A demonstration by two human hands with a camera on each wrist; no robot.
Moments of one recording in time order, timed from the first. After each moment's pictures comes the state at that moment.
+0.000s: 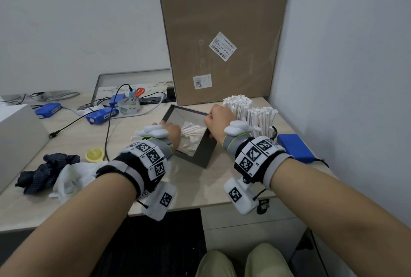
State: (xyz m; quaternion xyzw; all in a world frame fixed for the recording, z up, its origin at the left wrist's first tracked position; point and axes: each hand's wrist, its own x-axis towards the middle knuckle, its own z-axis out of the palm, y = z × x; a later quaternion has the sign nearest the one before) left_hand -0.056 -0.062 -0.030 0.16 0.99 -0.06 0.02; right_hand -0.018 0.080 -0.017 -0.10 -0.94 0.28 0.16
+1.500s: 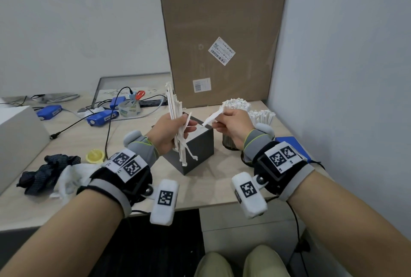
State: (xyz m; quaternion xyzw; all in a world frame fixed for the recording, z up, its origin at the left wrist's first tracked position) left_hand -0.013 -0.064 0.007 0.09 0.70 0.69 0.14; right_hand 0.021 0.101 -0.007 -0.11 -0.66 0.73 0.13
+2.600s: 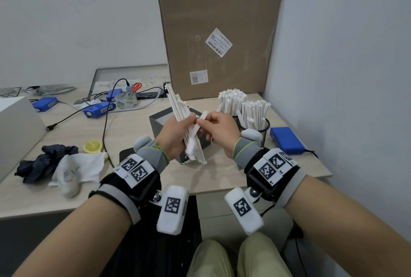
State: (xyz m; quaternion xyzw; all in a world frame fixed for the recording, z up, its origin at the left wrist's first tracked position) left_hand 0.019 -0.051 -0.019 0.12 0.62 0.76 0.16; right_hand 0.049 0.071 -0.033 -0.05 -0.76 0.63 0.15
